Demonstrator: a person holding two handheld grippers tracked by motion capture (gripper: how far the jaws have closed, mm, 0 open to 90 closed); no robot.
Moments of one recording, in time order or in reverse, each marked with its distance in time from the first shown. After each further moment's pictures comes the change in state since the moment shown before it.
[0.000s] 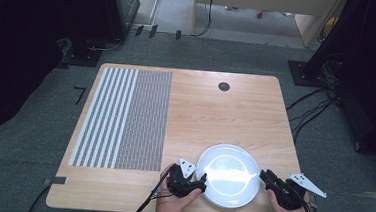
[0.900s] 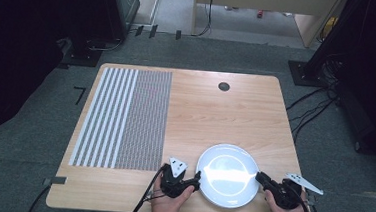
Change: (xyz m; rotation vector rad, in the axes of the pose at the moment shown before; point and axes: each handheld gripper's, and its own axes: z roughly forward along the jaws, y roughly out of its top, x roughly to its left) left arm 0.020 -0.002 -0.013 -0.052 0.013 -0.089; right arm 0.000 -0.003 0.005 0.062 0.069 0.090
